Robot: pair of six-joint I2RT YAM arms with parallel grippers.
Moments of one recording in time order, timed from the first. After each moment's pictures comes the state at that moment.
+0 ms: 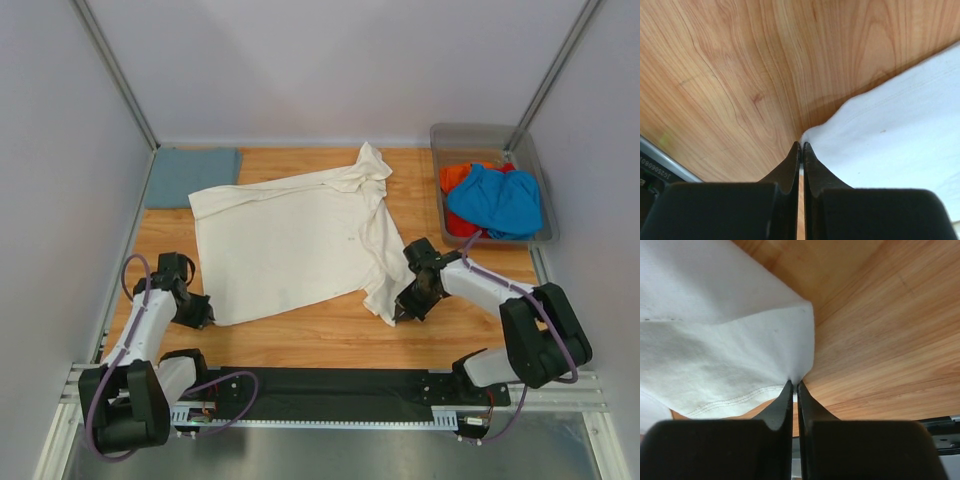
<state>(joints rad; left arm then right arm) 0.14 1.02 0.50 -0.88 -0.04 -1.18 0.41 1.41 0.66 -0.71 -0.13 1.24</state>
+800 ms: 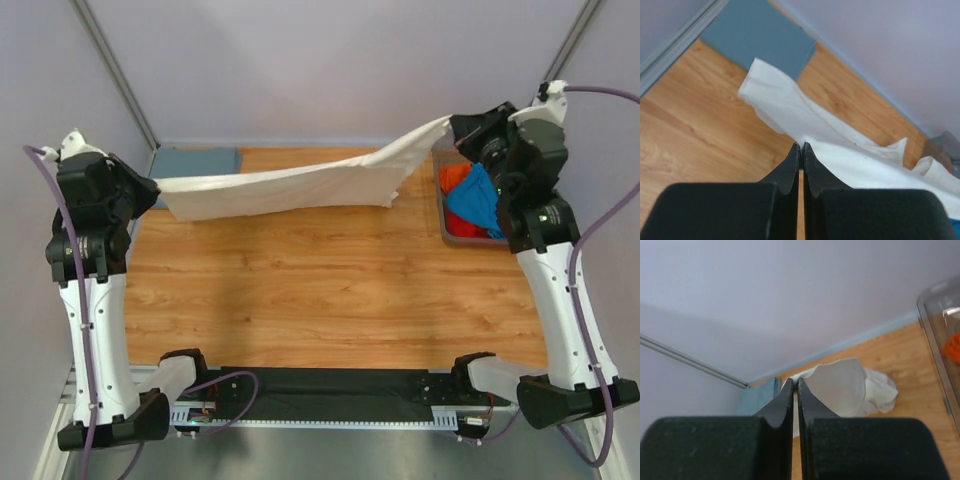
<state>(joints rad) 0.15 1.03 1.51 -0.92 -0.08 -0.60 0.20 1.19 1.52 -0.40 0.10 0.72</state>
